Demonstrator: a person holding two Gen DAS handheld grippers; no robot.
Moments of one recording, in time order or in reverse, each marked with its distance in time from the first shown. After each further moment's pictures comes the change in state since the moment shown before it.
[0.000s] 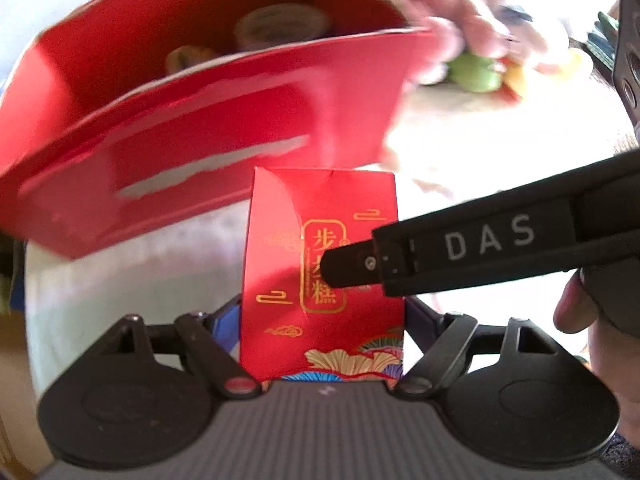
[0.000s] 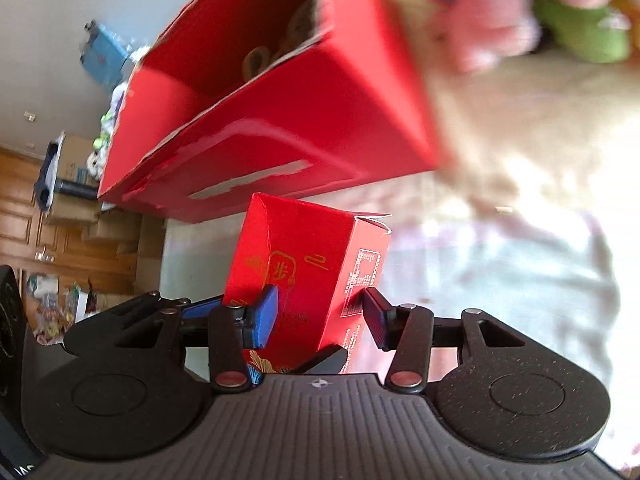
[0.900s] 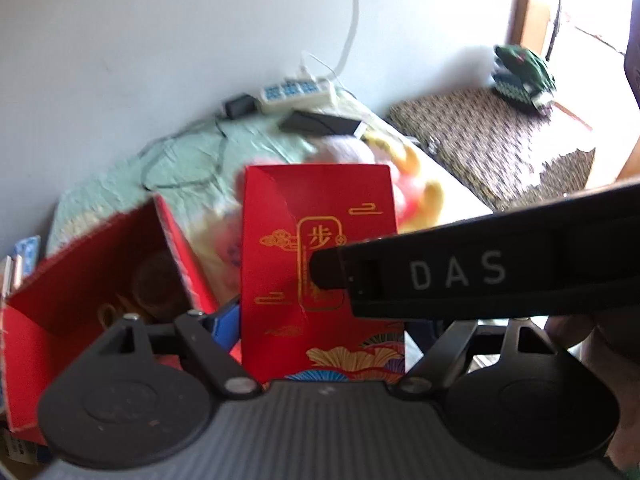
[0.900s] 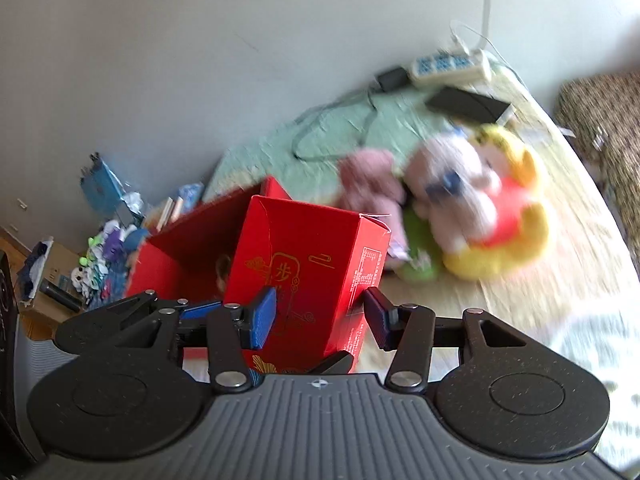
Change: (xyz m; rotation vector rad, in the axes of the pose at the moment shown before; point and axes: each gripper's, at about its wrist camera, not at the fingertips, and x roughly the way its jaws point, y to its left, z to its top) left arm -0.074 -0.124 0.087 0.235 -0.340 -0.005; right arm -0.152 -0.020 0.014 -0.070 -0.481 -0.112
